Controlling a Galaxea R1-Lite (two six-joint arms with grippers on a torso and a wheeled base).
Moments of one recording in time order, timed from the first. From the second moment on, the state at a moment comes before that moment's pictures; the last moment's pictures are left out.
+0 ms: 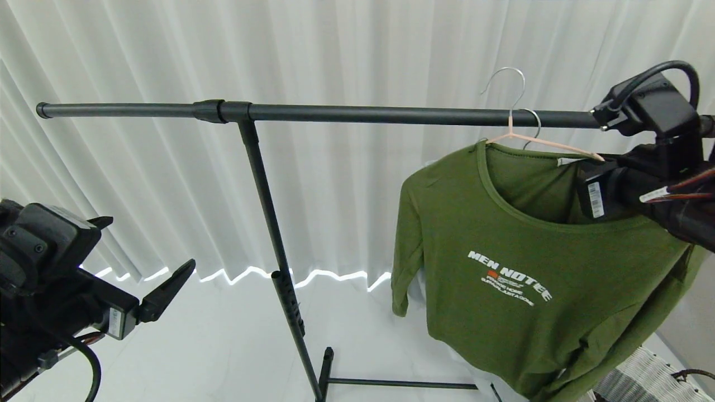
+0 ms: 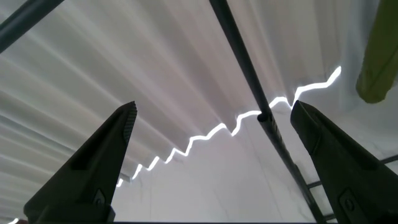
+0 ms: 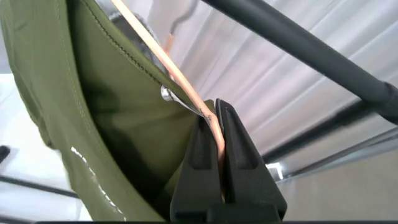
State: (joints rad) left arm -0.15 1.10 -0.33 -0.69 -0.01 0.58; right arm 0.62 1.42 -0.97 -0.36 -0.56 -0.35
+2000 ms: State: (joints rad) left arm -0.14 1.09 -0.31 -0.68 0.03 0.57; right arm 0.86 1.70 -1.07 -0.52 -0.70 -0.26
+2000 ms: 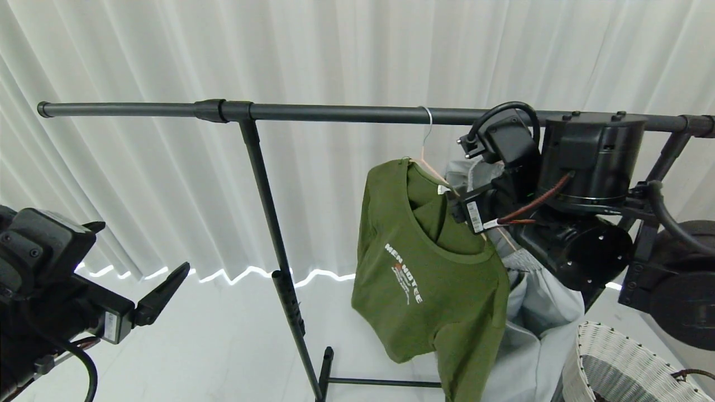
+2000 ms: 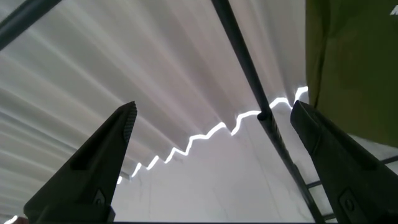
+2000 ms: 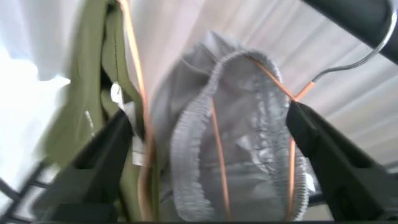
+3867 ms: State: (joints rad) left arm 0.06 0.43 0.00 -0.30 0.12 0.51; right arm 0.07 0.32 -0.47 0.69 -0.69 -0.06
